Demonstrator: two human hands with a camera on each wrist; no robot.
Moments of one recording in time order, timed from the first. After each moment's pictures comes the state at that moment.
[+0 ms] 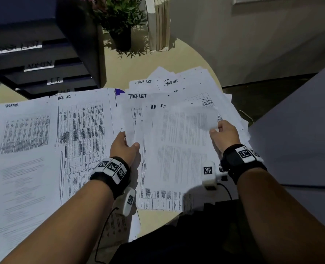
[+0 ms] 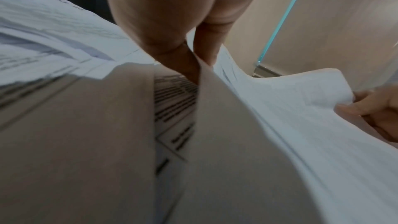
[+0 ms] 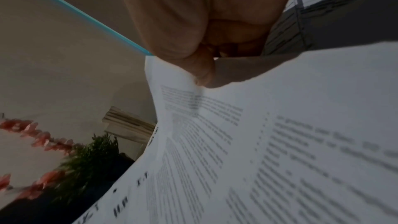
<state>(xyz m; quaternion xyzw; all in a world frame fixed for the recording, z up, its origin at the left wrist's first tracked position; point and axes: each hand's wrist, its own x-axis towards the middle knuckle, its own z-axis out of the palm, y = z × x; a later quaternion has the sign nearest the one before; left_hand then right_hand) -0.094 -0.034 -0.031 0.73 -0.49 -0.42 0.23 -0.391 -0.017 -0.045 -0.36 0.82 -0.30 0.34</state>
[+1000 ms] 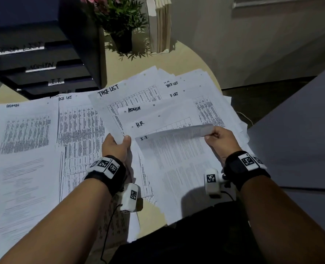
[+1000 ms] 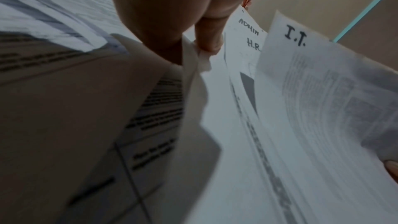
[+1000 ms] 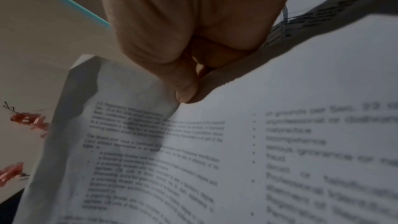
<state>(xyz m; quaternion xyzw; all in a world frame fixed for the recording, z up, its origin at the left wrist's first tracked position) -0.084 -0.042 -0.033 0.74 -0.36 -0.44 0.36 -0.387 -0.003 -0.051 -0.32 0.71 -0.41 0.48</state>
